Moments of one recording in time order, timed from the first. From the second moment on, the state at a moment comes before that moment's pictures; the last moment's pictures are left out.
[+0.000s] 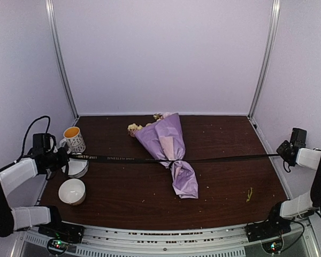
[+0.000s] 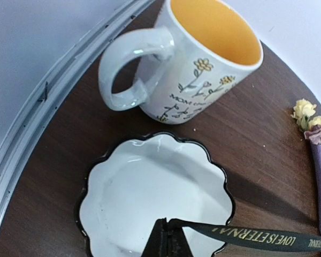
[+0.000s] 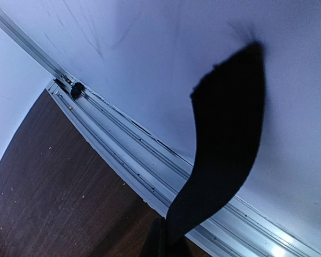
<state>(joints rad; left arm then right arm) 0.14 1.04 0.49 -0.19 0.08 -0.44 -0.44 1.24 0.58 0.01 0.14 0.52</state>
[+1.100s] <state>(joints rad) 0.42 0.81 0.41 -0.33 0.17 -0.51 -0.56 1.18 0.52 -0.01 -0.04 0.49</state>
